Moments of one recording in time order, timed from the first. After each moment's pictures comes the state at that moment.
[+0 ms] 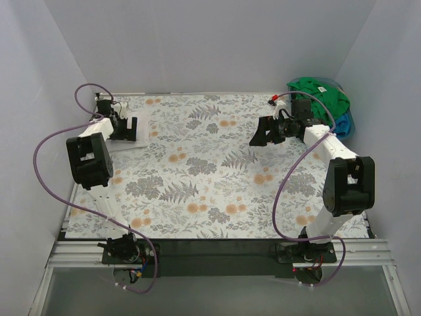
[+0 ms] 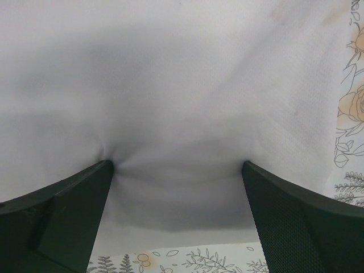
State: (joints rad) left arm 0.21 2.13 1.53 -0.40 0.11 0.25; right arm 0.12 1.68 1.24 -0.45 -0.74 -0.03
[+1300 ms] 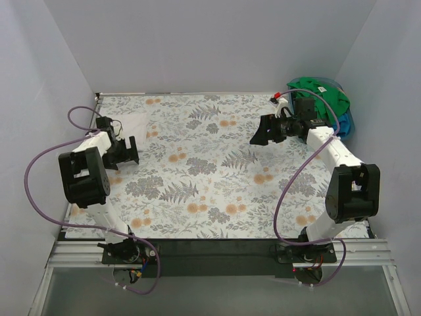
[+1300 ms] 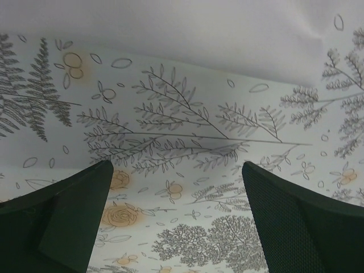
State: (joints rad) left arm 0.22 1.82 1.19 -0.62 0.12 -0.03; right arm 0.12 1.61 1.24 -0.46 -0.76 -0.02
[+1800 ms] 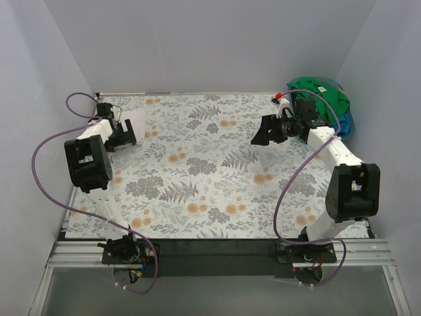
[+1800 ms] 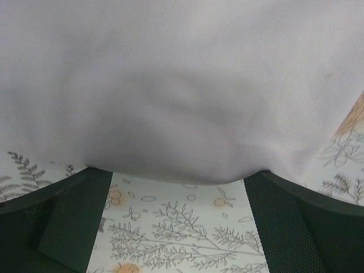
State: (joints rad) left arm 0.21 2.05 1.45 -0.51 0.00 -0.12; right arm 0.11 1.61 1.23 -0.46 -0.76 -0.02
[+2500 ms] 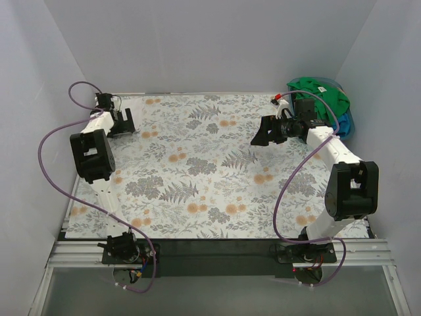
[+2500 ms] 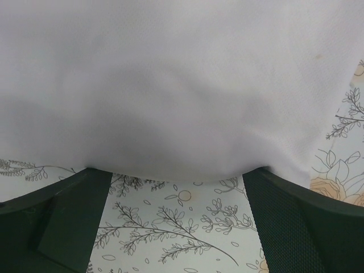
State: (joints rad) left arm 0.21 2.25 1.74 -0.47 -0.01 -0.06; right arm 0.11 1.63 1.23 -0.46 -0.76 -0.02
